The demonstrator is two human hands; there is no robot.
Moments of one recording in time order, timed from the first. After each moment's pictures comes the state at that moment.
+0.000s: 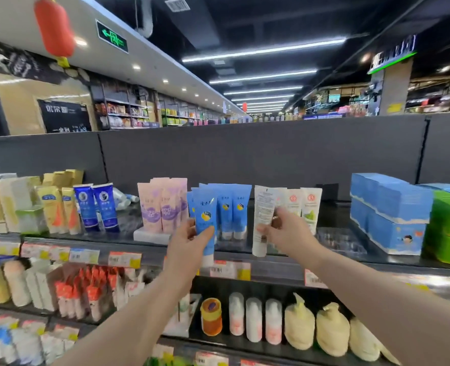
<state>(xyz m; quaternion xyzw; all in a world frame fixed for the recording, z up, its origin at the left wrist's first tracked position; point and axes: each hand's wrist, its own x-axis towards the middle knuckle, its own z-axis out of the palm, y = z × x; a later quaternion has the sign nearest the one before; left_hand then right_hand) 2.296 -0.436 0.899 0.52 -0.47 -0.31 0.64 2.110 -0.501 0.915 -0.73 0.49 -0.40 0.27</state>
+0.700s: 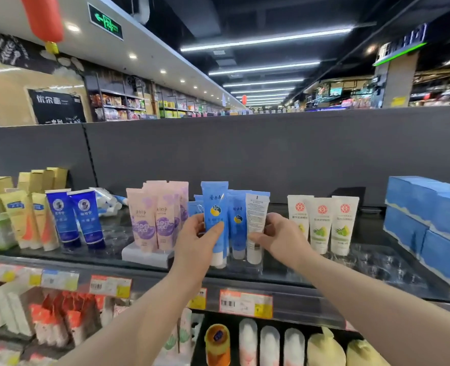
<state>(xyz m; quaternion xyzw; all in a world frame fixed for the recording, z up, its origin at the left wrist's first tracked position) 2.325 -0.531 0.901 0.48 -0.48 -0.31 0.66 2.166 -0.594 0.901 -0.74 0.49 -0.37 0.28</state>
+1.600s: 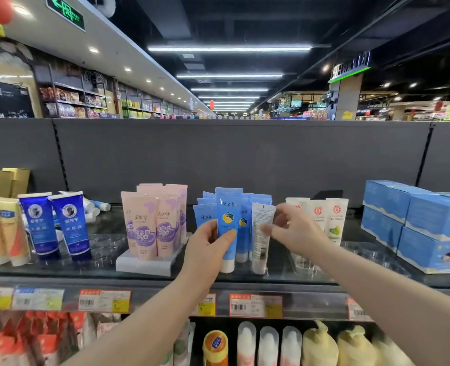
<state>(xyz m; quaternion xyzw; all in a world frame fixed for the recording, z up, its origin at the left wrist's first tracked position) 2.350 -0.534 0.899 0.42 -0.55 -0.40 0.61 2.170 -0.578 0.924 -0.72 0.56 -0.37 0.18</state>
